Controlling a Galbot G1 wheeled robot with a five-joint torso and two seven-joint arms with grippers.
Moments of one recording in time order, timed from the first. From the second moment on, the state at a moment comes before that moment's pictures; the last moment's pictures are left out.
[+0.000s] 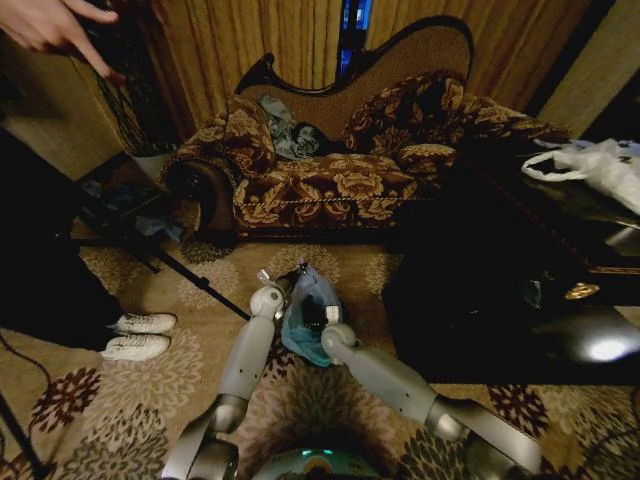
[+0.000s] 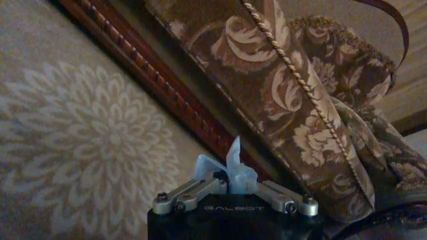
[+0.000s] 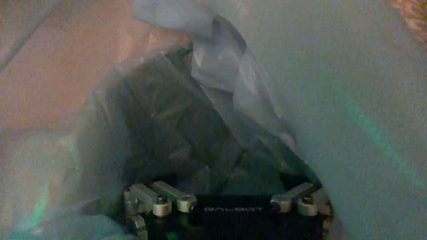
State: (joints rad) left arm 0.63 -1.52 -0.37 -1.22 -1.02 0.39 -0.08; right arm -0.54 1.31 -0.50 1.32 1.19 -0.46 0.75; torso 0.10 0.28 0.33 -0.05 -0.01
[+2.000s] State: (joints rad) left arm 0.69 -1.45 -0.38 -1.14 -0.96 0.40 0.04; right arm -0.54 1.26 -0.44 1.43 1.19 -0.42 0.61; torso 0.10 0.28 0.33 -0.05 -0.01
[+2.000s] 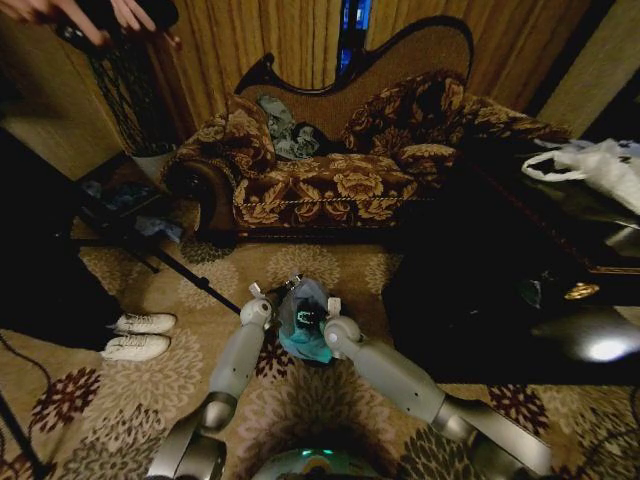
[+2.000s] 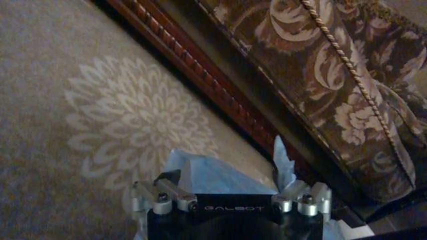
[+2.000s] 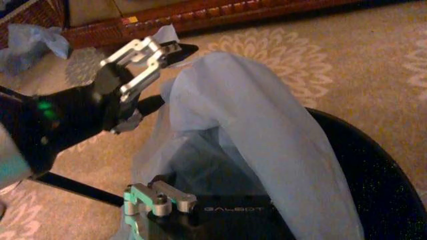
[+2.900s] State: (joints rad) left arm 0.77 -1.42 -0.39 -1.24 -1.00 0.41 0.05; right arm -0.52 1.21 -0.41 1.60 1.39 -0.47 0.74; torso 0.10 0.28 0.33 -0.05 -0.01
